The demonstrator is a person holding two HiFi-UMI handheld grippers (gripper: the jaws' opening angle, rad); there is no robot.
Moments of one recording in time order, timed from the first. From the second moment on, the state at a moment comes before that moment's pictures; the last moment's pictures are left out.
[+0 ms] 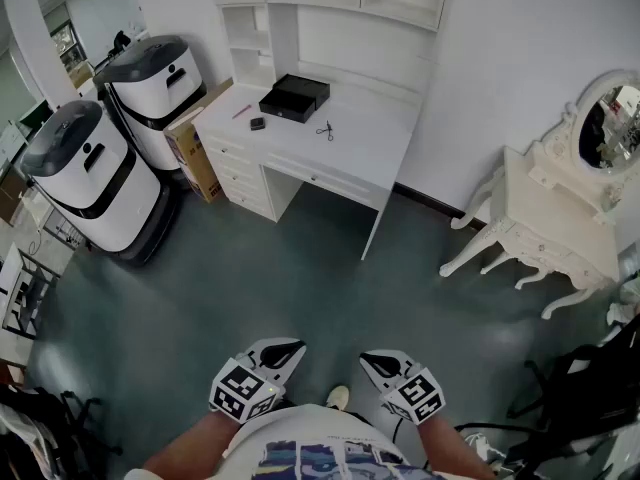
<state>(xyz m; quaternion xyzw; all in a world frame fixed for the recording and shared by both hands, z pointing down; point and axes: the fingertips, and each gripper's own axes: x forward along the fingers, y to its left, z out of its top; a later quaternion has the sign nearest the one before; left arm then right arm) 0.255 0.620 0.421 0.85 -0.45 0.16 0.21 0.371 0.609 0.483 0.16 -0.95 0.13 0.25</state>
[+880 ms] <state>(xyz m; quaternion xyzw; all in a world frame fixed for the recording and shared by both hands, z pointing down) 0.073 0.665 0.423 0.84 -0.48 0.12 0.21 0.192 0.619 0.463 0.15 -0.95 0.09 0.27</state>
